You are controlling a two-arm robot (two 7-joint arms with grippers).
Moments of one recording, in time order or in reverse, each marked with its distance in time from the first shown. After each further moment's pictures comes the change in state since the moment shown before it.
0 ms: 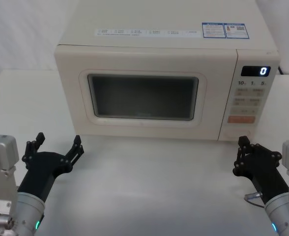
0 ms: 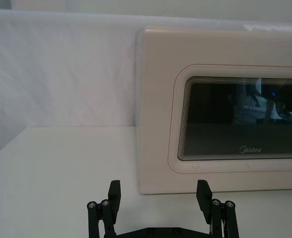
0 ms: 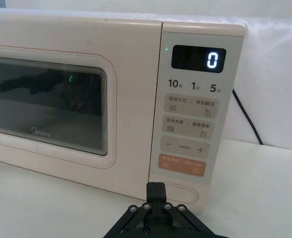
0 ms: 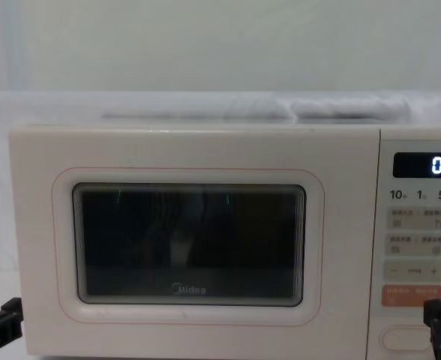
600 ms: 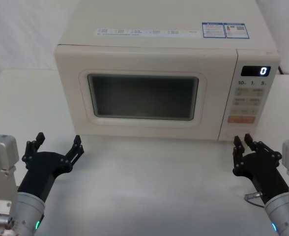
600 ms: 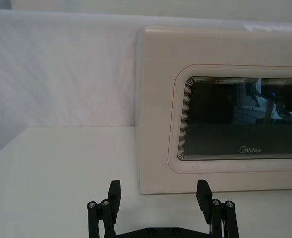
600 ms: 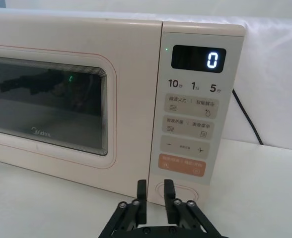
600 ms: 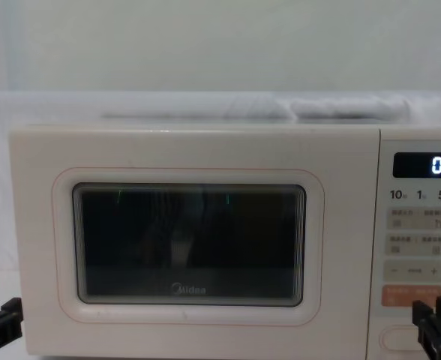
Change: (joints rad) left arm 0.000 0.000 0.000 0.000 0.000 0.000 0.000; right arm 0.000 0.000 0.000 0.000 0.000 0.000 0.000
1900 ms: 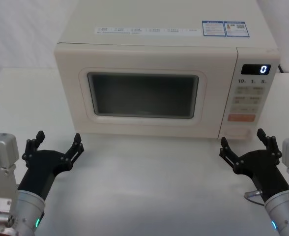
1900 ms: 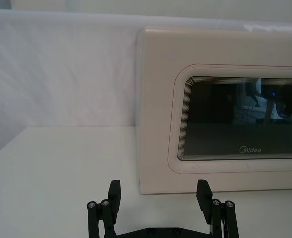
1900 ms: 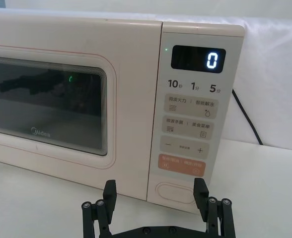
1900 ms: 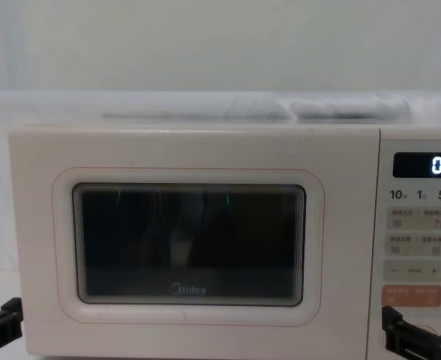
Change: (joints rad) left arm 0.000 0.000 0.000 0.000 0.000 0.000 0.000; right arm 0.000 0.000 0.000 0.000 -0.001 -0.001 -0.001
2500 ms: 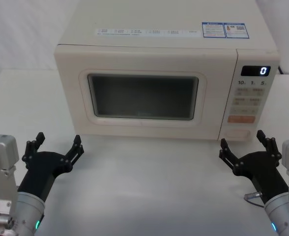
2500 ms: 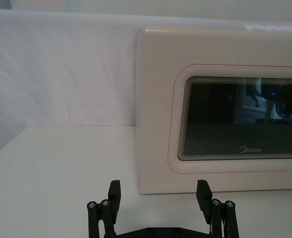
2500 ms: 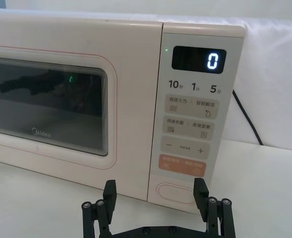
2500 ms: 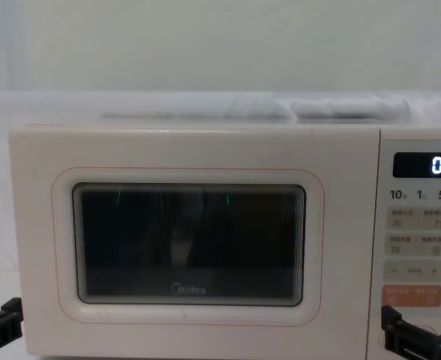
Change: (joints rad) left arm 0.000 0.000 0.000 0.000 0.000 0.000 0.000; right arm -0.001 -0.001 -0.001 -0.002 -0.001 -0.001 -0.001
